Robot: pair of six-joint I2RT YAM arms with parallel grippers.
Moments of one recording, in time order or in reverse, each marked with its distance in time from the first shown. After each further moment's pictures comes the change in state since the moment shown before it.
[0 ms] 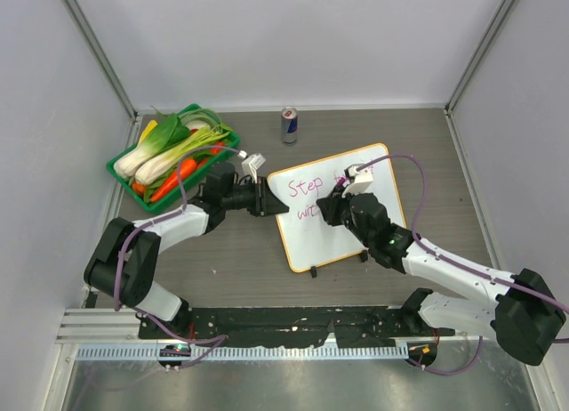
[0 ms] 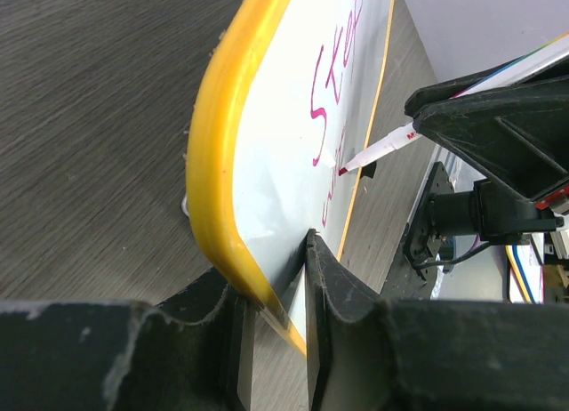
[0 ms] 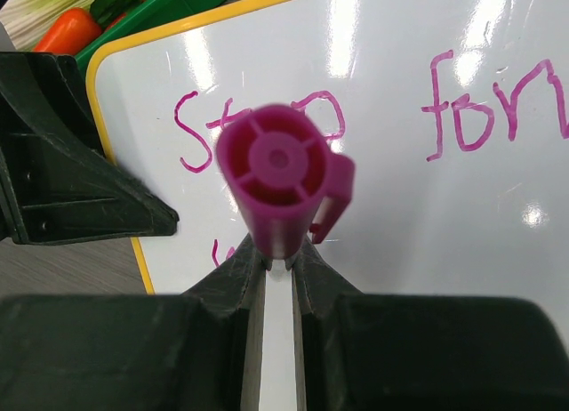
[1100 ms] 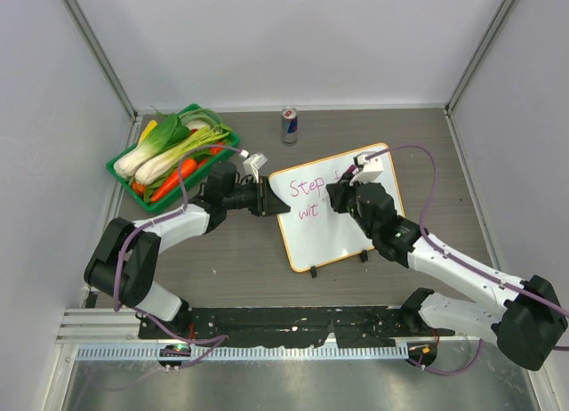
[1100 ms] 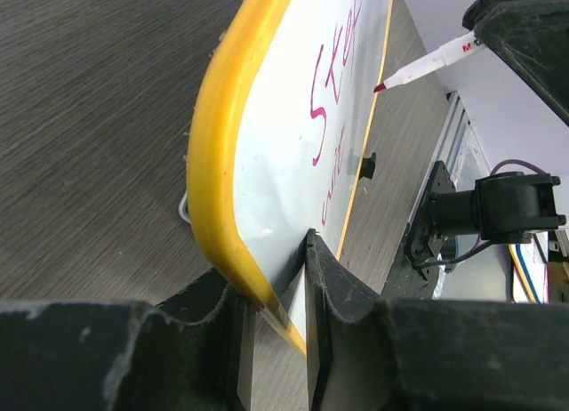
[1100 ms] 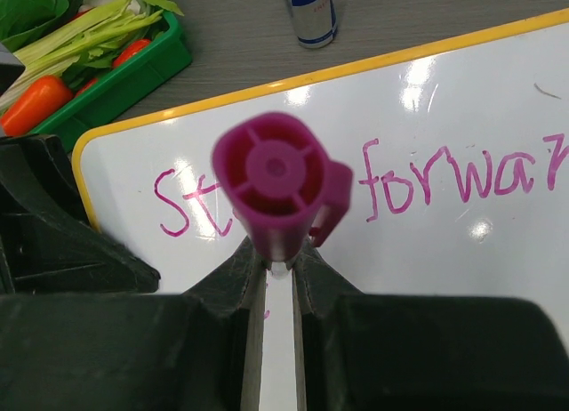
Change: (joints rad) left arm -0.011 0.000 0.010 -0.008 -0.009 0.008; right arm -0.032 -0.032 0.087 -0.073 0.089 -0.056
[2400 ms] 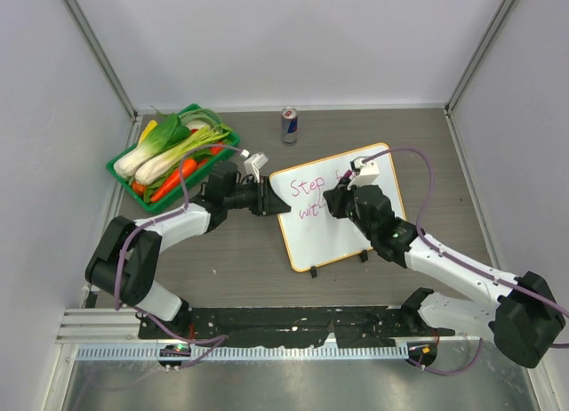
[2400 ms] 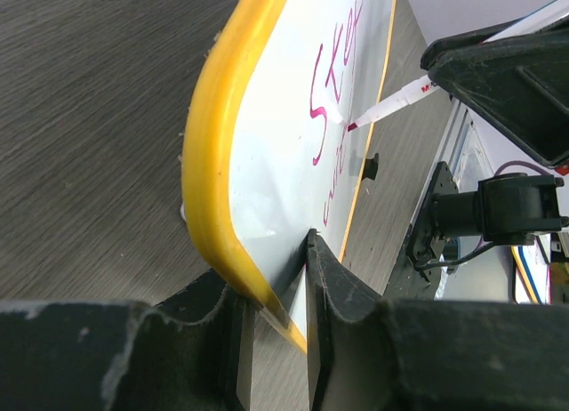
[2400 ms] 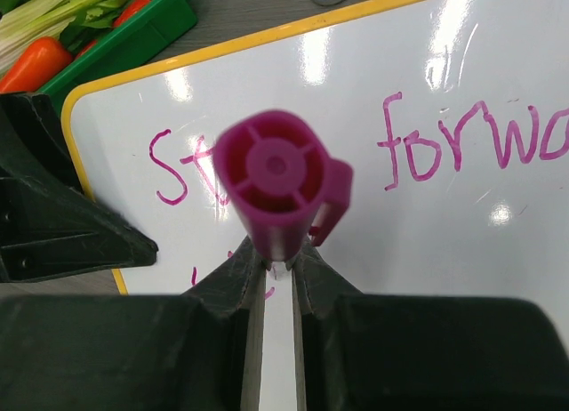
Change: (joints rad) left arm -0.005 0.008 0.008 -0.004 -0.007 0.003; right arm -0.024 0.032 -0.031 0.013 -0.076 0.031
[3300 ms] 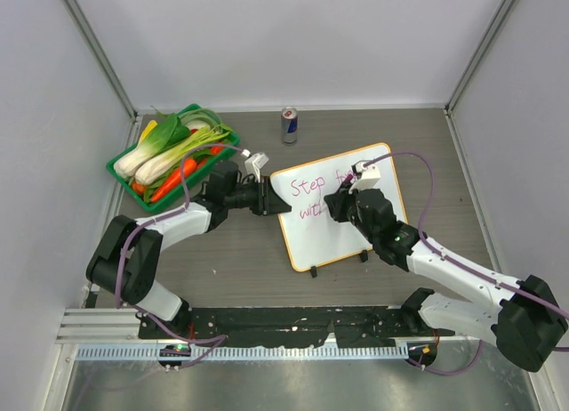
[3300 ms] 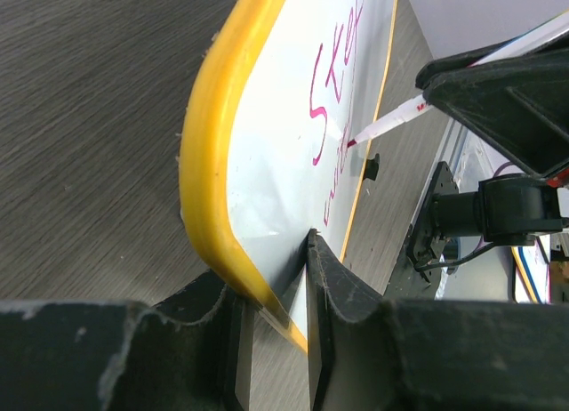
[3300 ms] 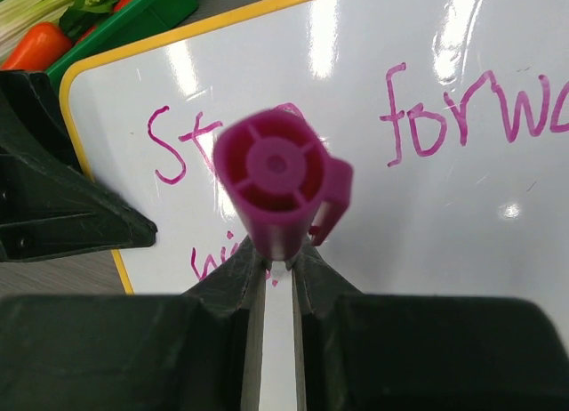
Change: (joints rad) left arm -0.002 0.011 0.009 -0.003 0.000 0.000; right arm 0.000 -0.032 -0.044 -0.006 -0.029 0.019
